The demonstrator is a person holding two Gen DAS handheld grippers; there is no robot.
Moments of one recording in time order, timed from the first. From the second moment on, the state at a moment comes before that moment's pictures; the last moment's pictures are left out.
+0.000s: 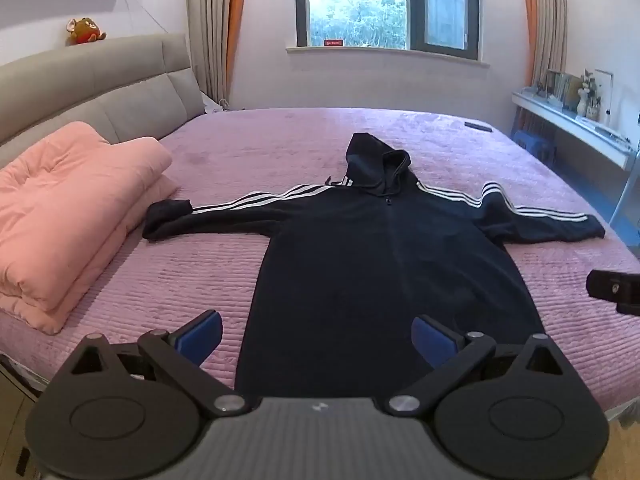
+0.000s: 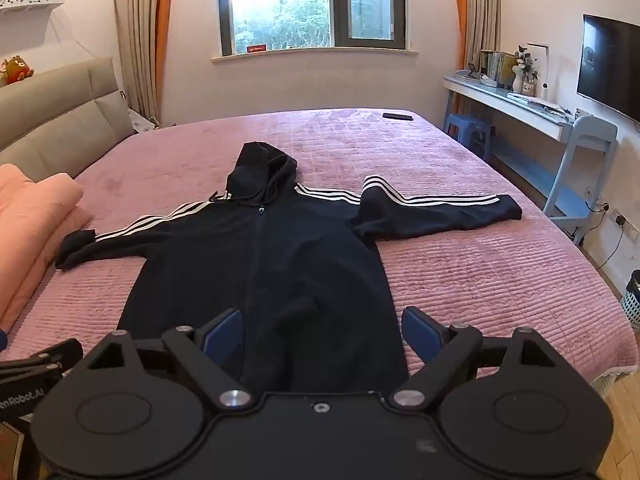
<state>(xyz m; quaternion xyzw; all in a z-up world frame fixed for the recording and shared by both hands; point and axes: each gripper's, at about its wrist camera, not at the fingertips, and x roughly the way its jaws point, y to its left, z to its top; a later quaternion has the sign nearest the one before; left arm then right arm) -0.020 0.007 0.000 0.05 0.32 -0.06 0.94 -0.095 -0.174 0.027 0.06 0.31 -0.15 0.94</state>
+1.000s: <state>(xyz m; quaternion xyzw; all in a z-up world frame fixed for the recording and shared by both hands) -0.013 0.016 -0.005 0.02 0.35 -0.05 0.94 -0.075 -0.185 0.026 0.05 0.32 -0.14 0.94</state>
